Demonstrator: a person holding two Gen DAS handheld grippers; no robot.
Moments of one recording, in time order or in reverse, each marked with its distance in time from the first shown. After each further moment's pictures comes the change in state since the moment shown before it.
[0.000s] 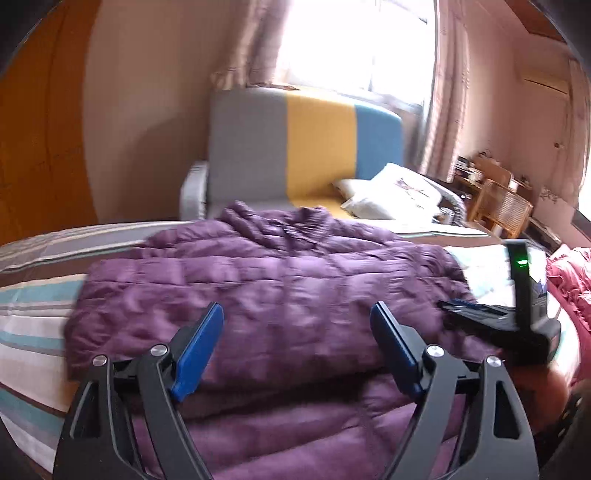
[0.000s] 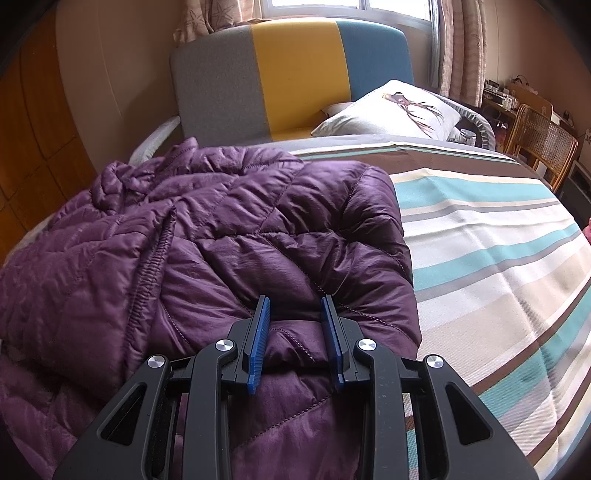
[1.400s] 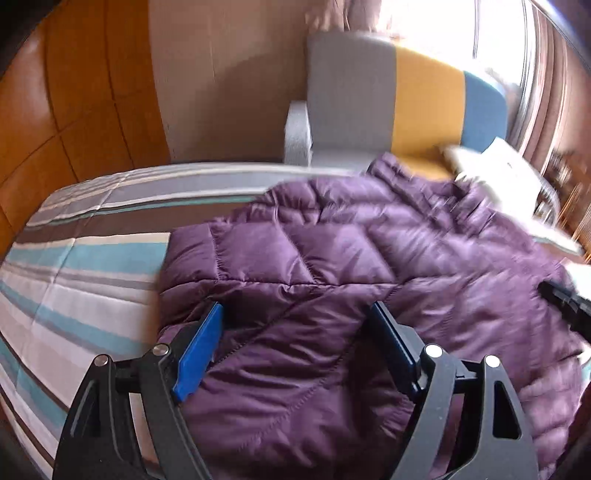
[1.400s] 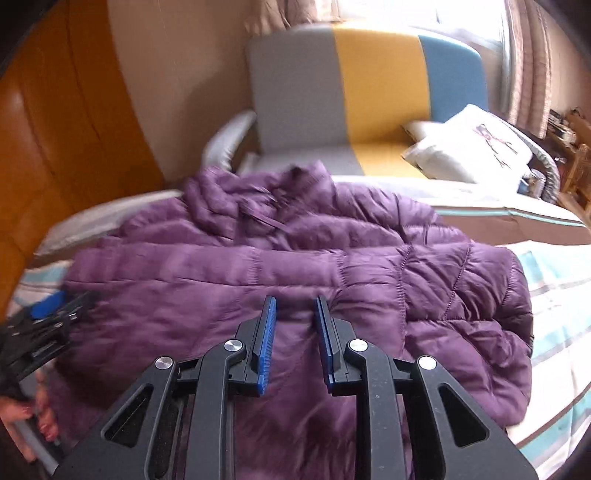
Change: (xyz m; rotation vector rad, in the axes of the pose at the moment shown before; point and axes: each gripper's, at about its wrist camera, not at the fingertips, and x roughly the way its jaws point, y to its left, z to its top) left arm 0.100 0.107 0.013 -0.121 0.275 0.311; right arm 0.024 0.112 0.049 -0.133 0.051 0.135
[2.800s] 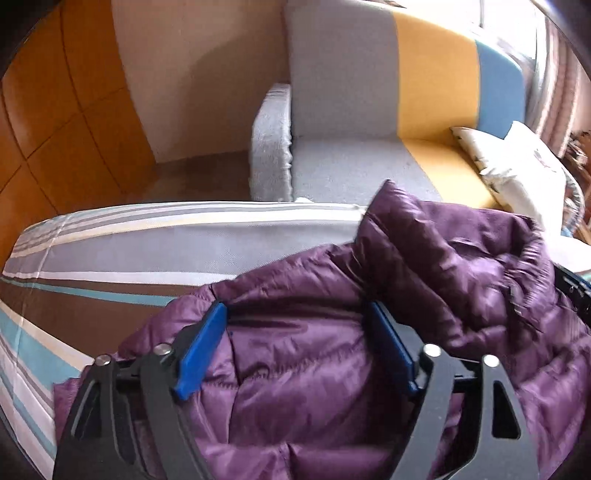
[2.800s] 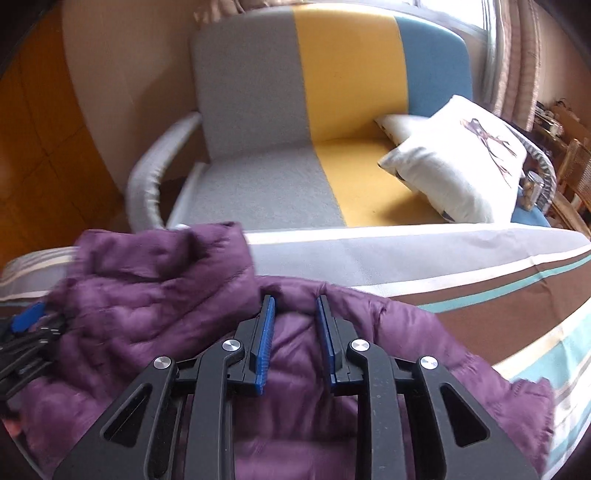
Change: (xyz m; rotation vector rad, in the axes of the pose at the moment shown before) left arm 0.104 -0.050 0.107 0.036 0.050 -0.011; right arm 0.083 -0.039 0.091 0.055 -0.035 -0.046
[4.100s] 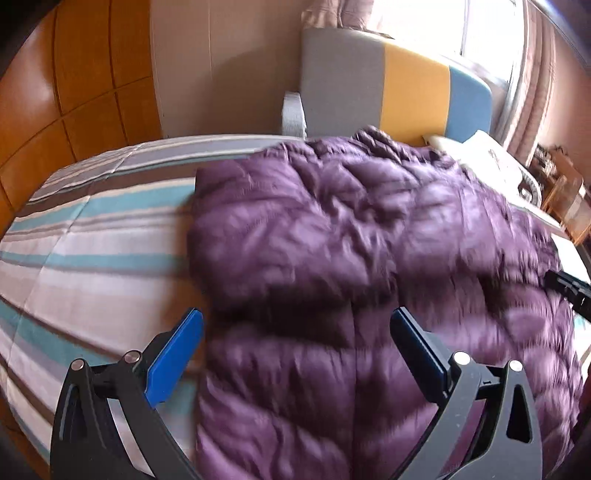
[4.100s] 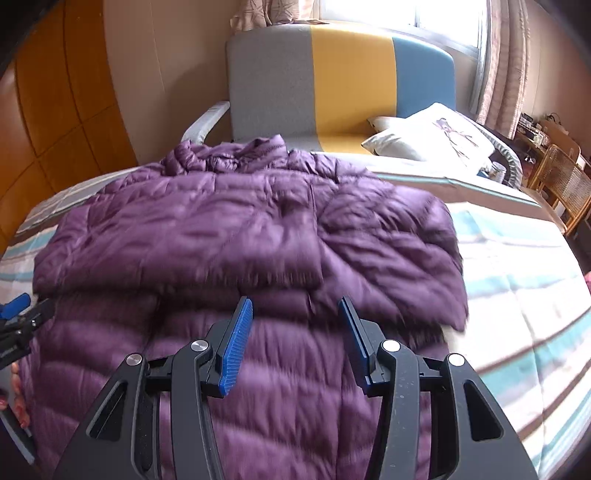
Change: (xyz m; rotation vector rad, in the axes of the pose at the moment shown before) left arm -0.154 0.066 -0.196 -0.052 -0.060 -0.070; right arm -0.160 0.012 -0.159 -0.084 0.010 -0.052
